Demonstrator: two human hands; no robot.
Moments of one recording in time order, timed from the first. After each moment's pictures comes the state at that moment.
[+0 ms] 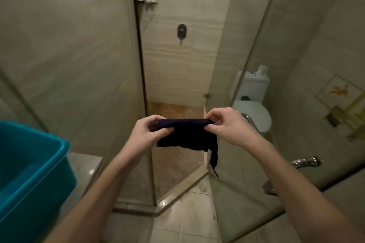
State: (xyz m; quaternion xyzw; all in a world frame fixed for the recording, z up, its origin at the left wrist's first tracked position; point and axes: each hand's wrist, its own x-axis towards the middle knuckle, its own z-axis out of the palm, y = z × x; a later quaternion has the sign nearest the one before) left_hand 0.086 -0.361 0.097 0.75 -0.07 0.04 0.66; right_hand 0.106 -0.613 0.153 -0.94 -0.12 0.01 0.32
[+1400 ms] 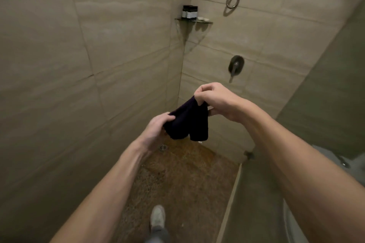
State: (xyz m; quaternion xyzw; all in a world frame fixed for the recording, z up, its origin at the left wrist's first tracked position) left_hand 0.692 -0.364 0.066 0.55 0.12 0.08 0.82; right_hand 0.778 -0.526 0.209 -0.82 -0.25 0.24 0.46
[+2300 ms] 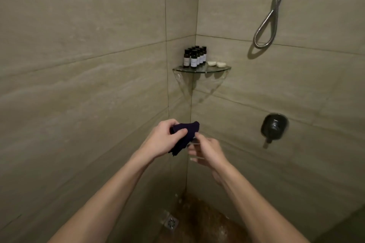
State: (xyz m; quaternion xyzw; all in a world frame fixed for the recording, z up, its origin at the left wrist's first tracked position) left_hand 1.150 -0.140 0.153 0.87 0.13 0.13 0.45; right_hand 1.208 -0.289 0.124 -0.72 -0.04 0.24 0.65
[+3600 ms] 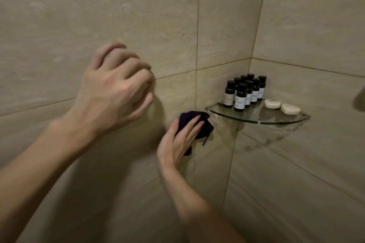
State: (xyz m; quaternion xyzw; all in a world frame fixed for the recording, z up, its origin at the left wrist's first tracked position) left_hand 1.235 0.003 0.311 0.84 0.08 0.41 -0.35; right_hand 1.349 -0.022 0.145 -0.65 -0.18 0.05 0.74
